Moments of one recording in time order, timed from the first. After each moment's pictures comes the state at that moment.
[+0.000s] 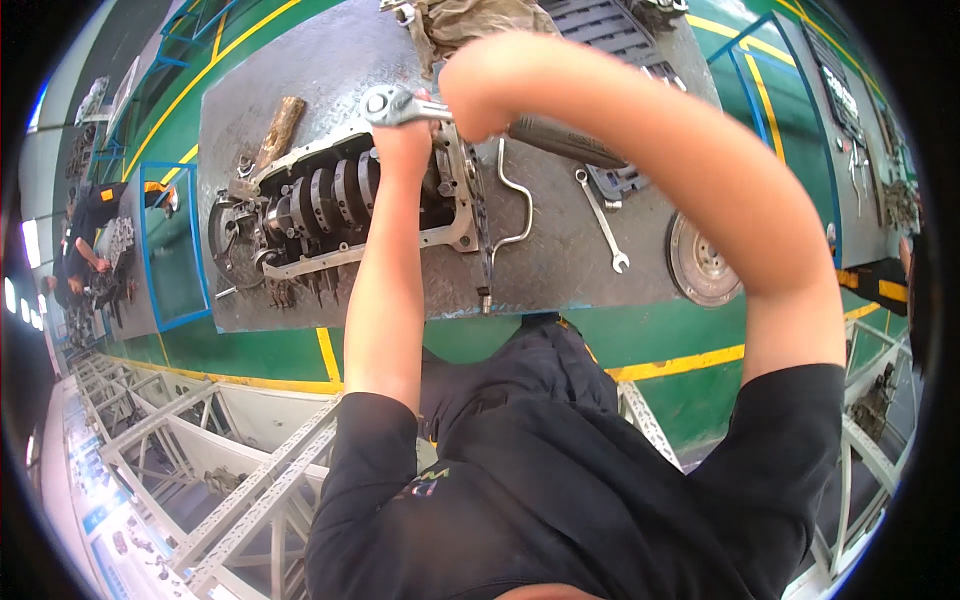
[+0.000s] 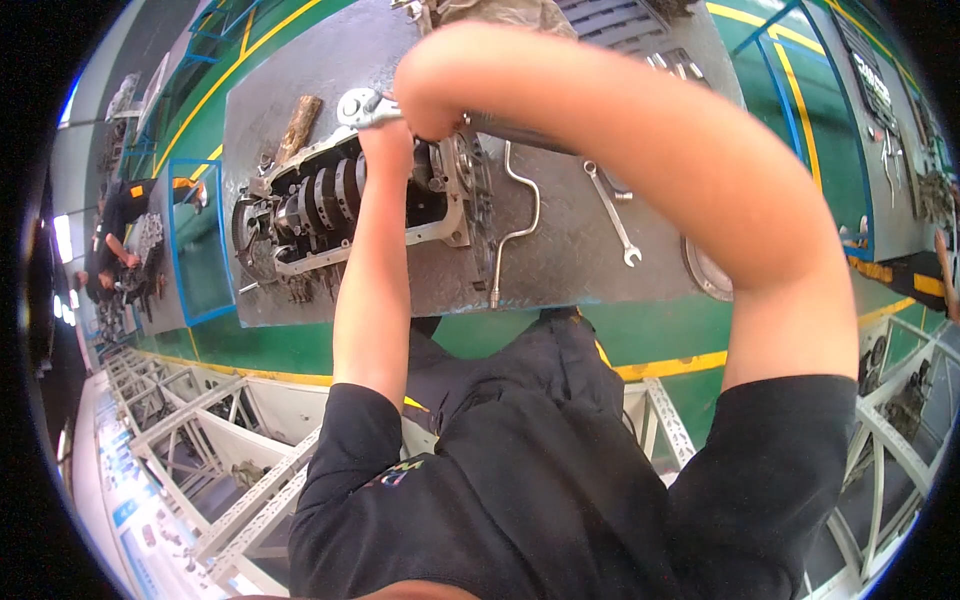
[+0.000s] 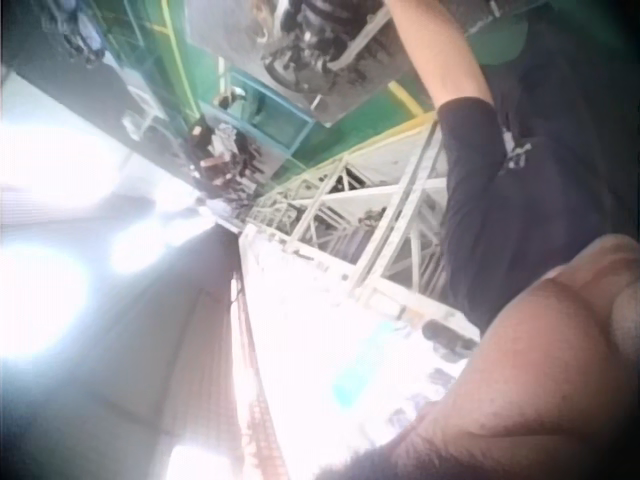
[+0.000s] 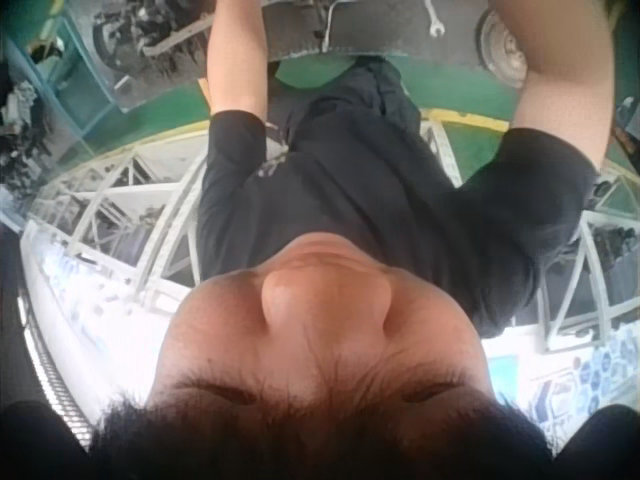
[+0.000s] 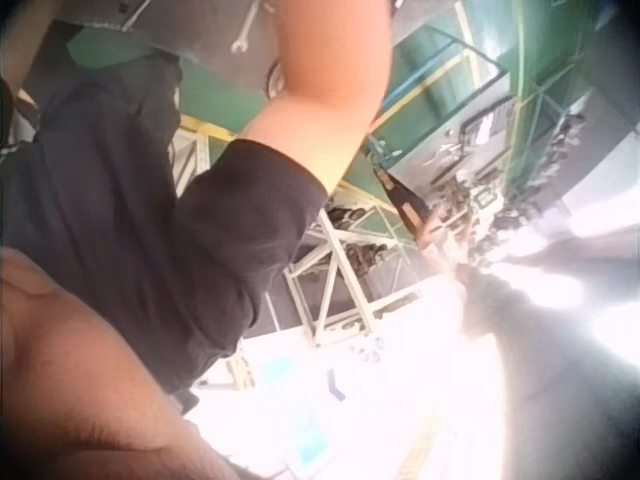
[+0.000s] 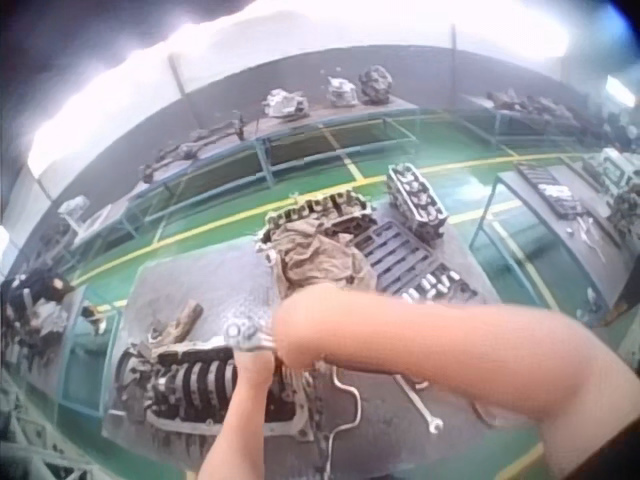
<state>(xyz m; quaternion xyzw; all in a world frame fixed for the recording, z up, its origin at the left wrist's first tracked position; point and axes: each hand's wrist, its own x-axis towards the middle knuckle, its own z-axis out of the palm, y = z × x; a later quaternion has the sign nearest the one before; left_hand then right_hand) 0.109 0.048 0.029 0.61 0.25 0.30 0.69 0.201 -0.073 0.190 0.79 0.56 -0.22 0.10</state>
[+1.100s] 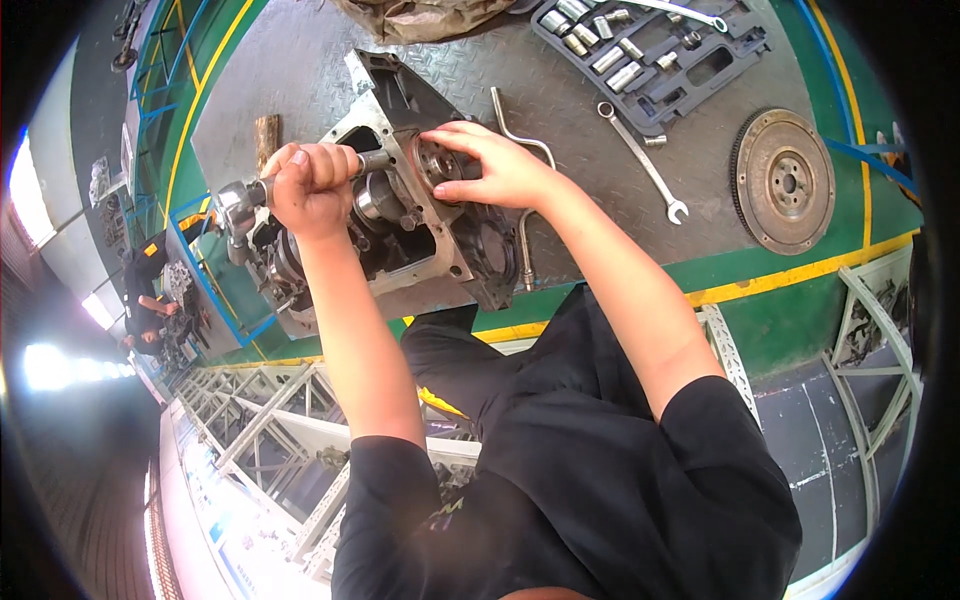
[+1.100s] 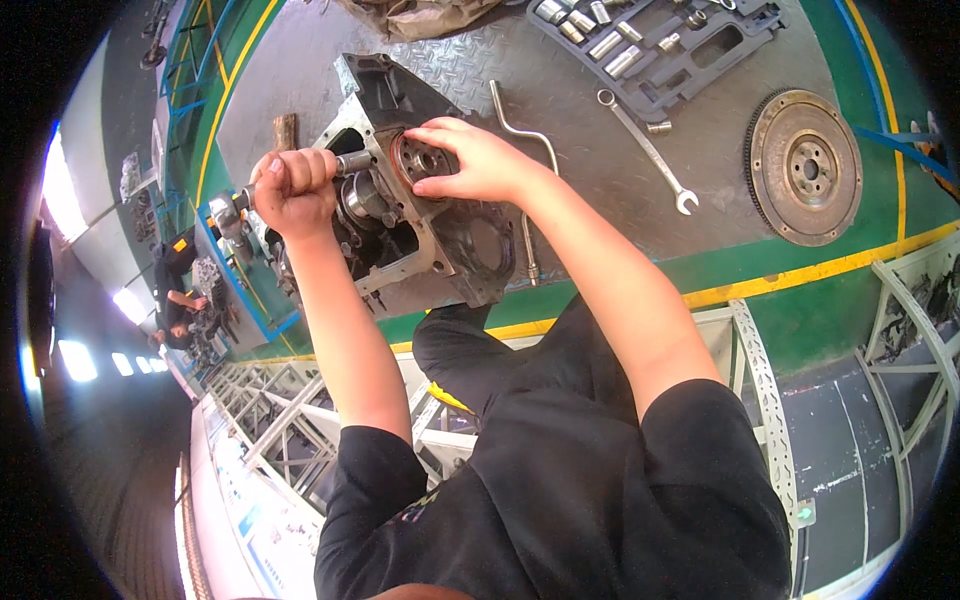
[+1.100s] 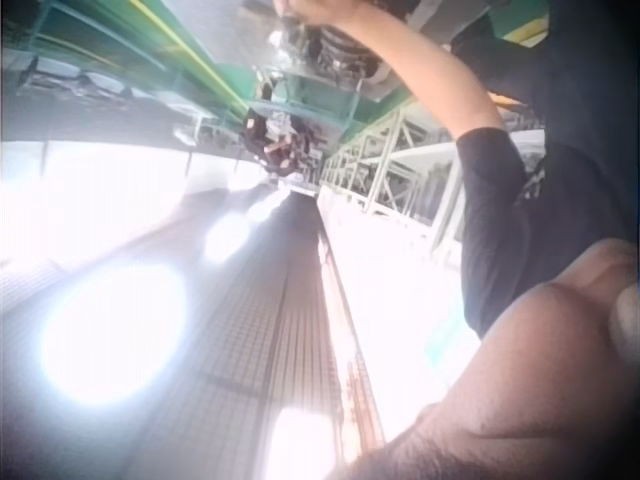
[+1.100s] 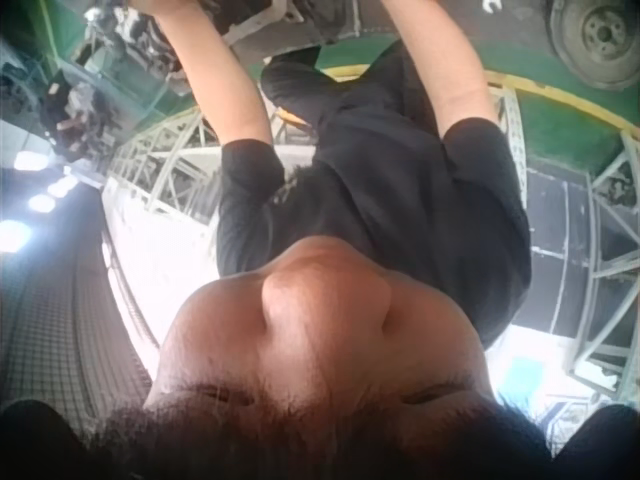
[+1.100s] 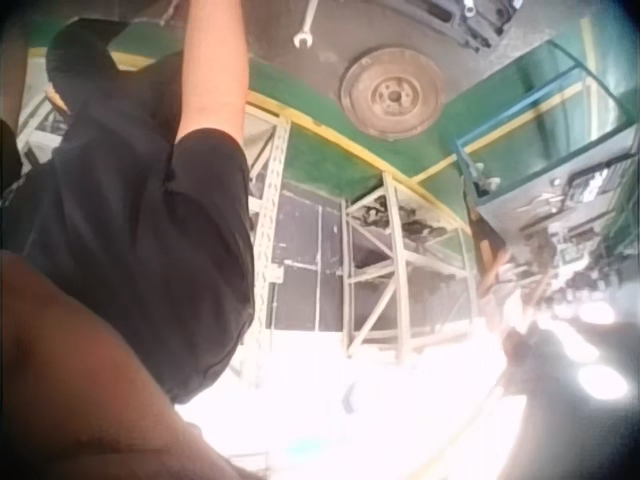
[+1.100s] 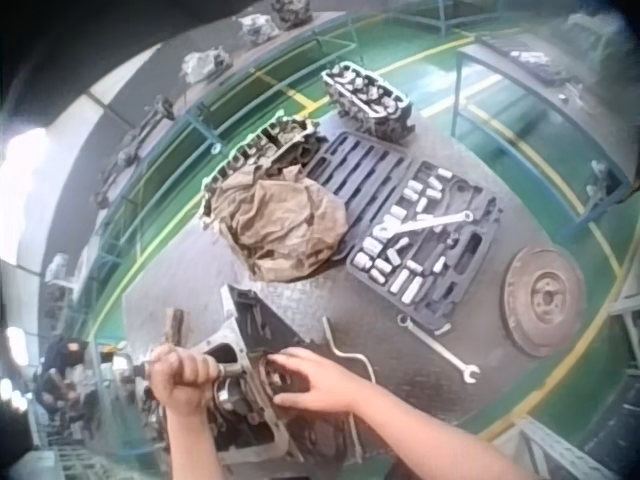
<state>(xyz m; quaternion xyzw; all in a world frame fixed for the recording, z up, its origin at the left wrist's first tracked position) 0.113 0.083 0.037 0.60 0.02 0.11 0.79 0.141 -0.120 -0.100 0.66 0.32 -0.22 -0.64</state>
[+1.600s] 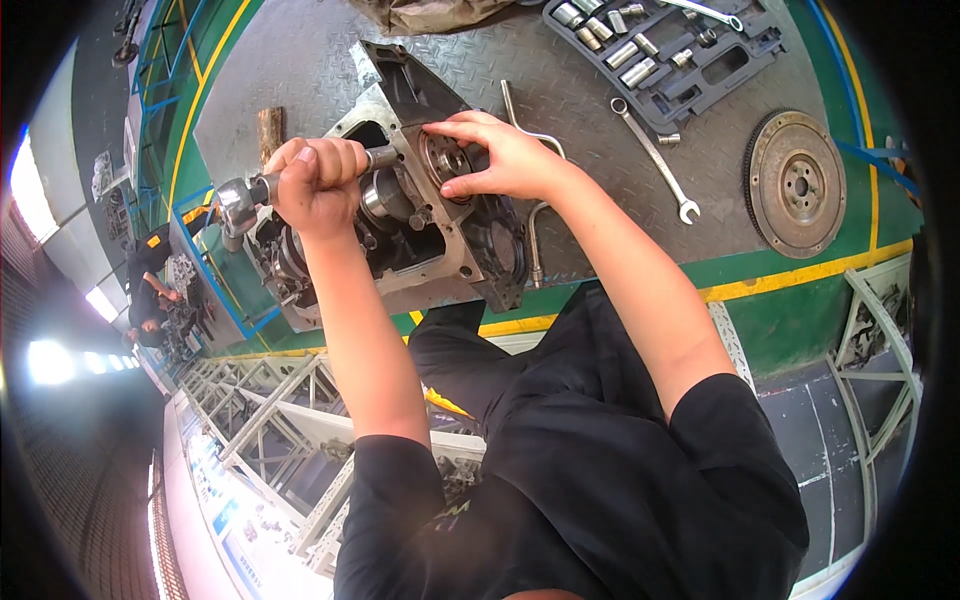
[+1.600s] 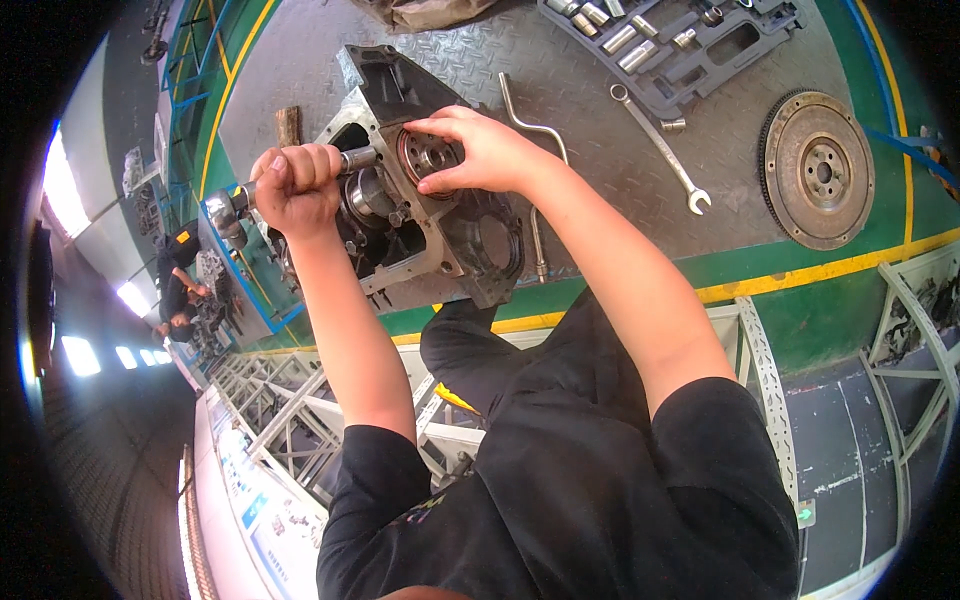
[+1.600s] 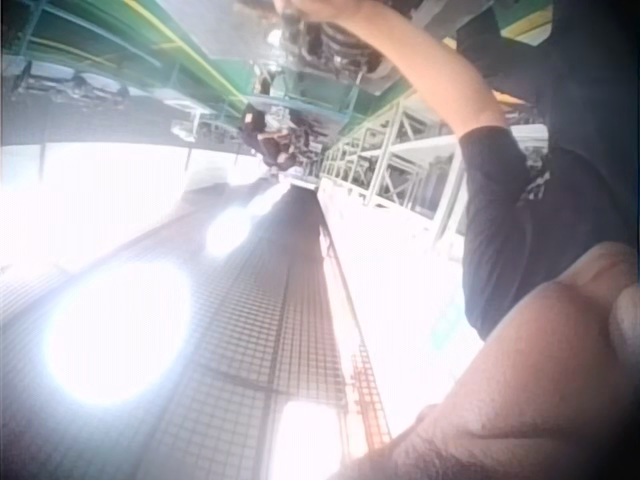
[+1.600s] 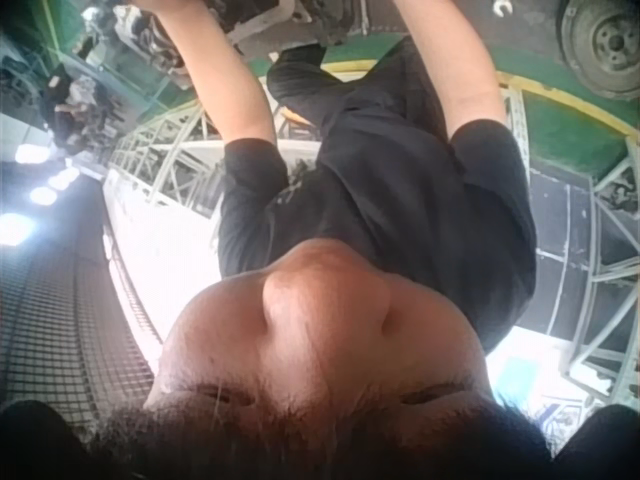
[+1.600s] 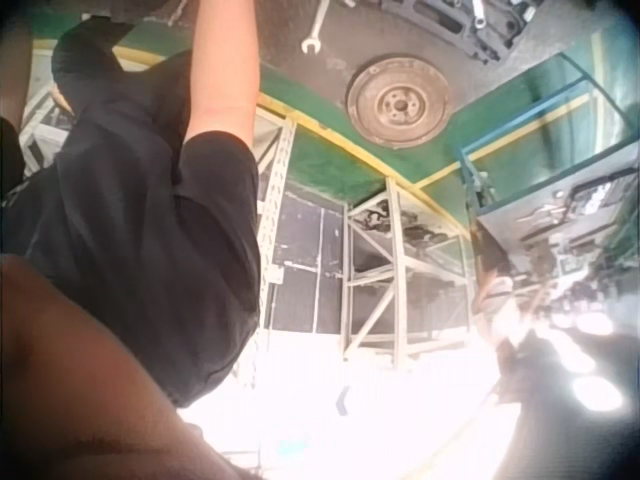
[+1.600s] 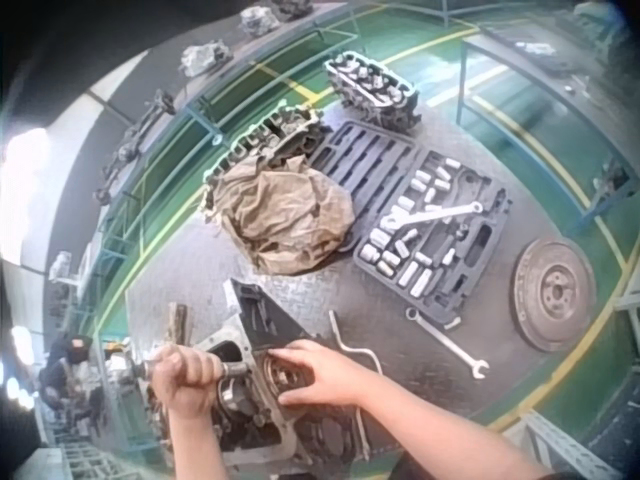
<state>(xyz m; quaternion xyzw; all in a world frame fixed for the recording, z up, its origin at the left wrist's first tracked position) 0.115 0.086 0.035 0.62 -0.02 0.08 0.78 0.153 -0.119 -0.093 0.65 0.31 -0.29 -0.63</state>
